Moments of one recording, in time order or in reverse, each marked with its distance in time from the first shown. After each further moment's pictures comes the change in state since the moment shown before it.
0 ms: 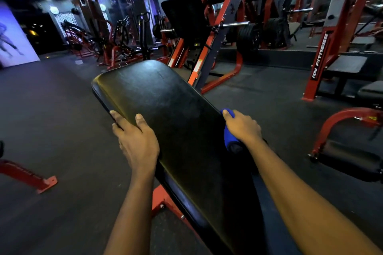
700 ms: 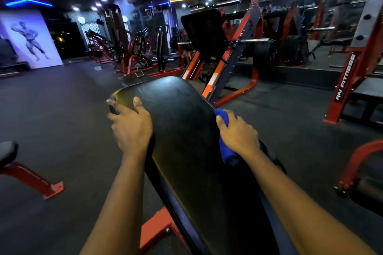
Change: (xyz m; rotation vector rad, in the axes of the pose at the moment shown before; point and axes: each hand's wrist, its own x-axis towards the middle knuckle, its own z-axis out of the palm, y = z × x) left_hand 0.123 0.023 0.001 0.165 0.102 -0.055; right_hand 0.034 -0.088 0.021 -0.040 0.119 -0.281
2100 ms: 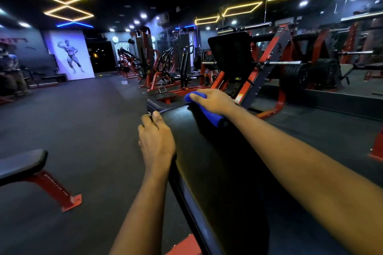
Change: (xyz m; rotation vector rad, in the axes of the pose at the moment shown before) left_hand 0.065 -0.013 0.000 -0.246 0.023 0.056; right_hand 0.170 -0.176 0.019 0.067 -0.127 -0.550
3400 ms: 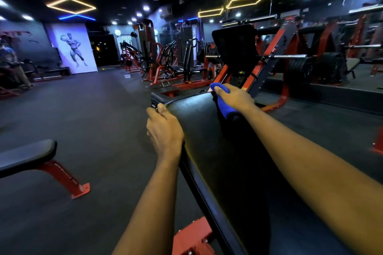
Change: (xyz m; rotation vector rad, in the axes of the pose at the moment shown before) left_hand -0.005 -0.005 -0.001 -0.020 0.138 -0.007; right_hand -0.027 0.026 0.002 0.055 0.086 0.320
